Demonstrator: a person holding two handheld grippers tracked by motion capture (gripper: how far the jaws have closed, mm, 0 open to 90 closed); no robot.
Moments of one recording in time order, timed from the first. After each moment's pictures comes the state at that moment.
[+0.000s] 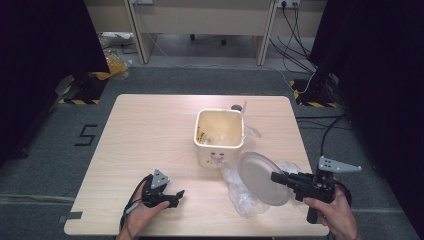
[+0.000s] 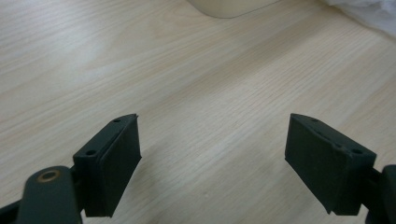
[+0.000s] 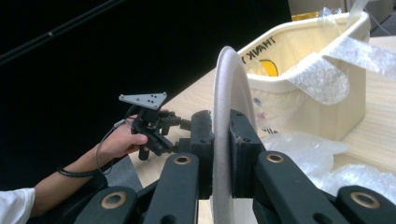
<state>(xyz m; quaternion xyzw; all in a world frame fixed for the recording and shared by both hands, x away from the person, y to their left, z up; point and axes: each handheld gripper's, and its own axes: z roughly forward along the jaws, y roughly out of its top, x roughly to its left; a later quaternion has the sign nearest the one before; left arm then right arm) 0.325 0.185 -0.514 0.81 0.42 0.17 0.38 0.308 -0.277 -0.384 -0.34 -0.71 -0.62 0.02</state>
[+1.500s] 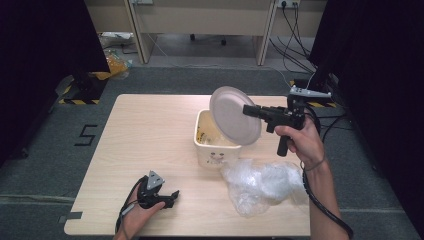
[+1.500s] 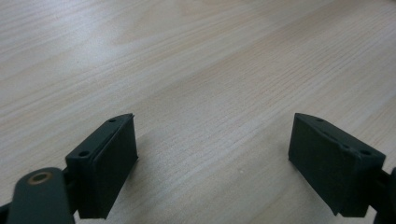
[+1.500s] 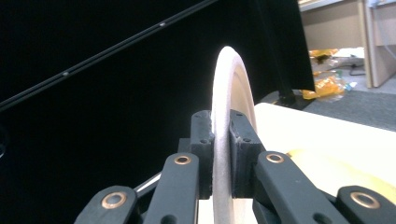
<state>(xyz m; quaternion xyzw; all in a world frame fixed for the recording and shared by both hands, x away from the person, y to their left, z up) 0.324 0.196 -0.523 0.80 0.44 0.18 0.36 0.431 -0.200 -0.283 -0.31 -0.69 -0.65 0.02</state>
